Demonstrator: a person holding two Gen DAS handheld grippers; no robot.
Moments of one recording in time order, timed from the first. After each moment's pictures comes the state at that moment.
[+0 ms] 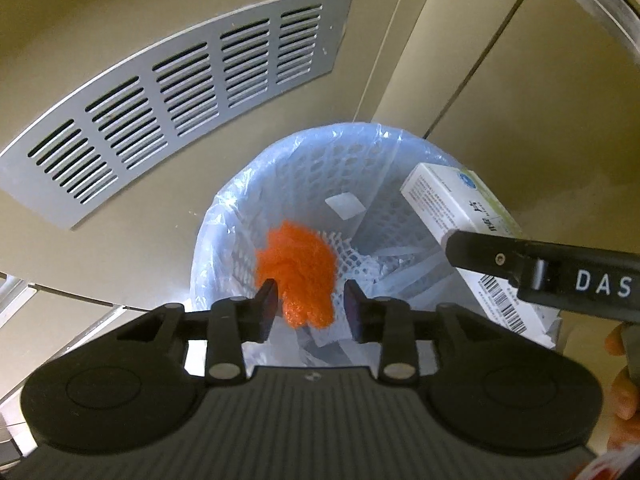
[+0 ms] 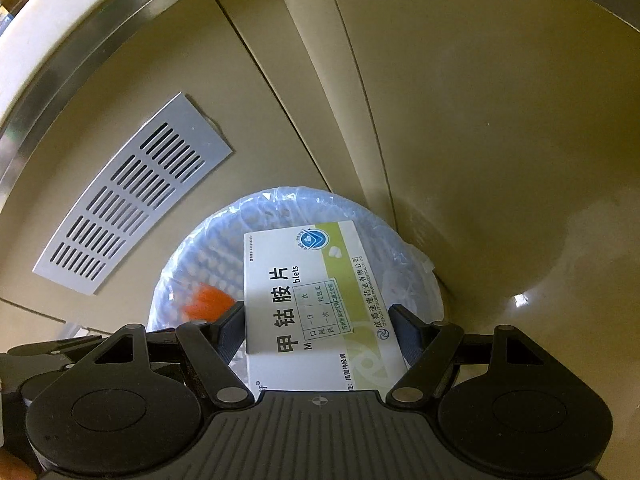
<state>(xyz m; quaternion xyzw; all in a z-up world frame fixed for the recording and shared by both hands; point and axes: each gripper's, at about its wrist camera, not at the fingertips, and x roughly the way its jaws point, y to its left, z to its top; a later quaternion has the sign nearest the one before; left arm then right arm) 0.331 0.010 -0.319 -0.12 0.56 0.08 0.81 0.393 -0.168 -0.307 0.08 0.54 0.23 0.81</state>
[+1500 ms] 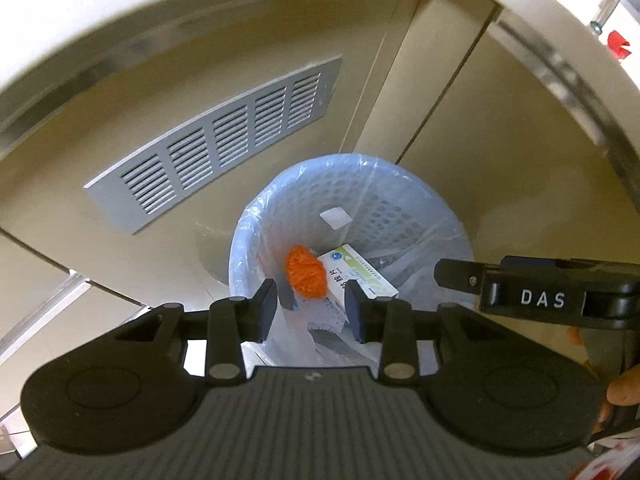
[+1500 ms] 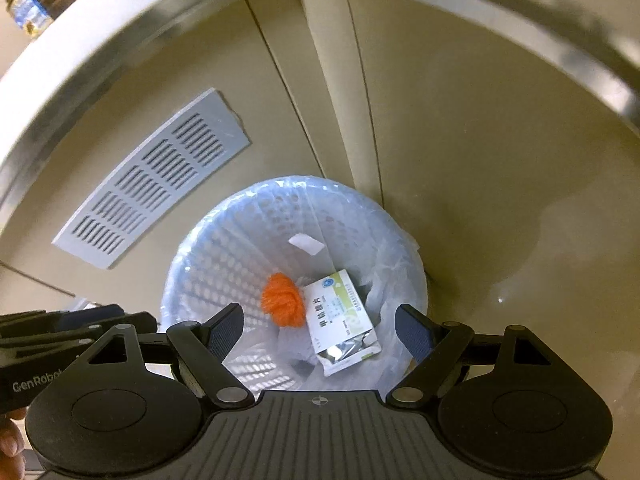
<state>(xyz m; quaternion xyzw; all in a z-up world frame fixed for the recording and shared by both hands) 0.293 0.022 -0.245 -0.12 0.53 0.06 0.83 0.354 -0.174 -0.264 0.04 0.53 0.22 0.82</state>
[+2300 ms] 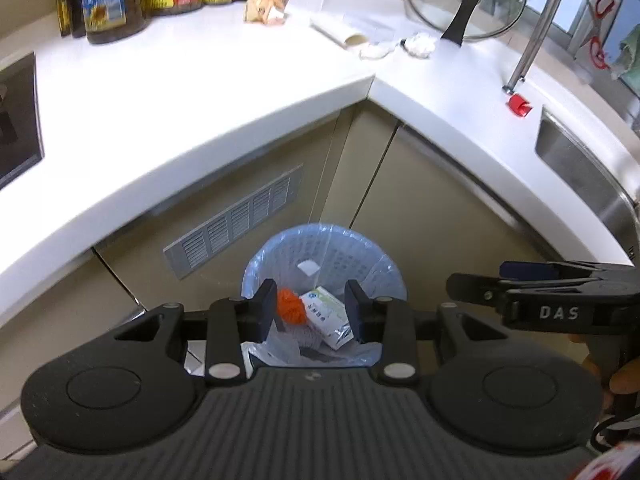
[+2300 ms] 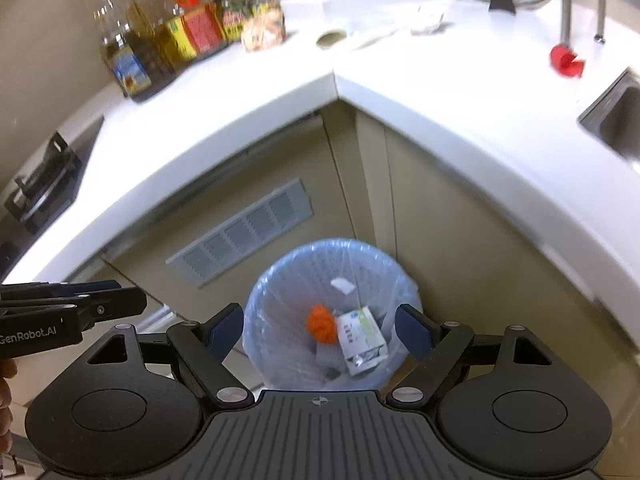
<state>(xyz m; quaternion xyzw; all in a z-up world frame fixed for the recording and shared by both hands) 0.212 0.020 -0.097 -0.10 0.45 0.02 0.89 0.268 -0.203 -0.122 0.05 0.44 0.25 0.86</state>
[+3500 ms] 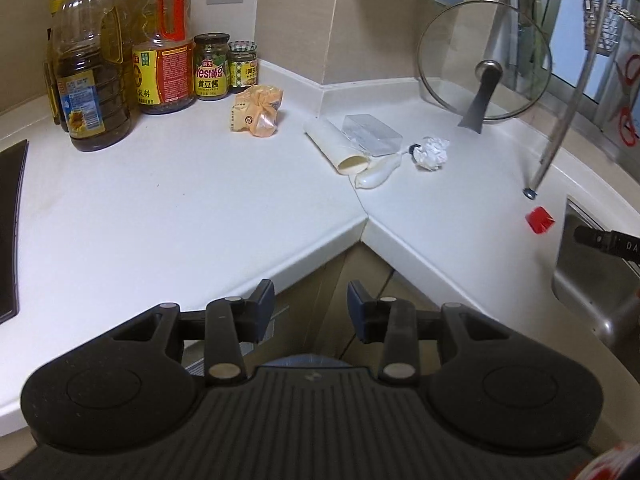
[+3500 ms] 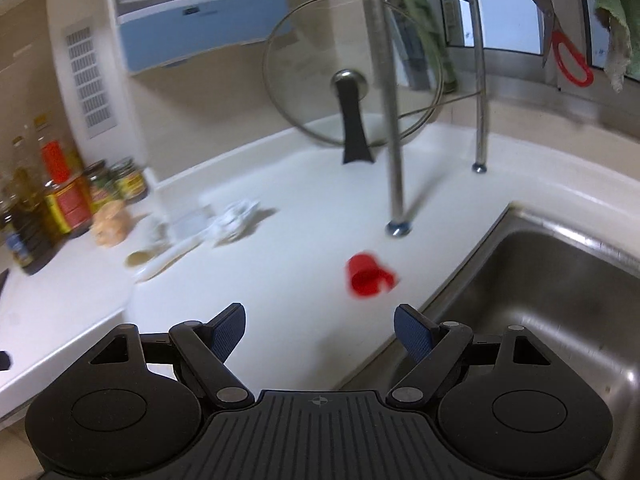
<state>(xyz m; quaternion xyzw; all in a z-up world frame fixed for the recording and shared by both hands) 0.341 -0.007 -0.047 -0.09 0.37 0.08 0.92 0.442 -0.369 -0.064 0.07 0.29 0.15 0.94</state>
